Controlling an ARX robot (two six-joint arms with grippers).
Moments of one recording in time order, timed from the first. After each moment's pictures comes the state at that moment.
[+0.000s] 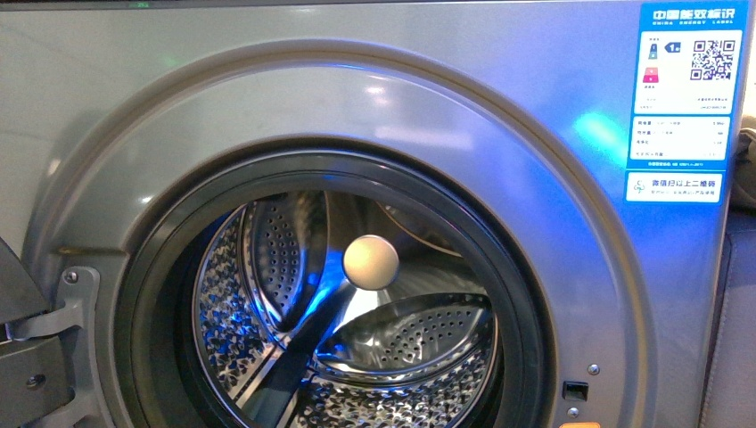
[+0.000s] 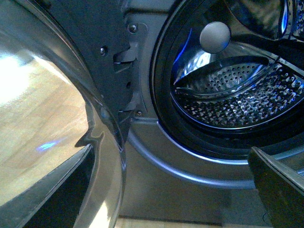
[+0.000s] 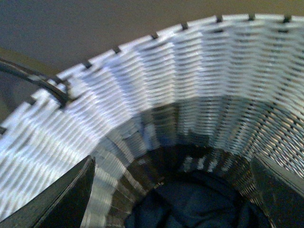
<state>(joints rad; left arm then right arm) 0.00 0.00 0.01 0.00 0.00 0.00 -1.14 1.50 0.64 0.24 -0.75 -0.23</state>
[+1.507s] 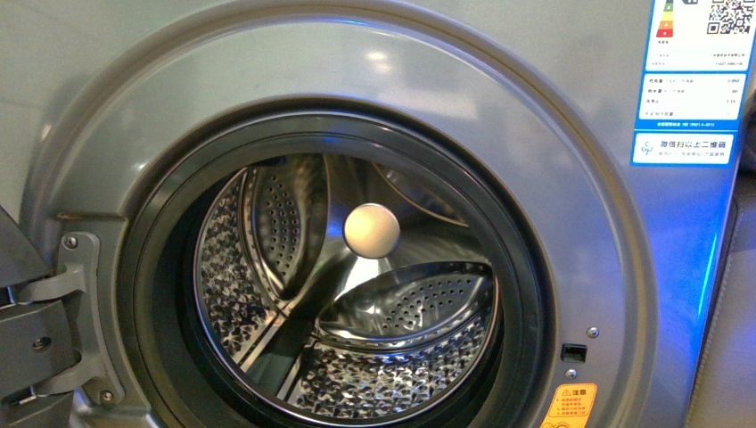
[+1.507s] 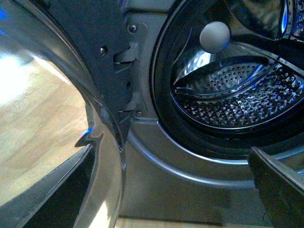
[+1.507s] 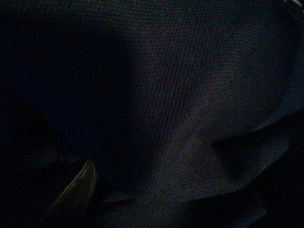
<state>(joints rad) 0.00 0.00 0.01 0.00 0.00 0.00 -0.93 2.76 0.98 0.68 -0.27 -0.57</state>
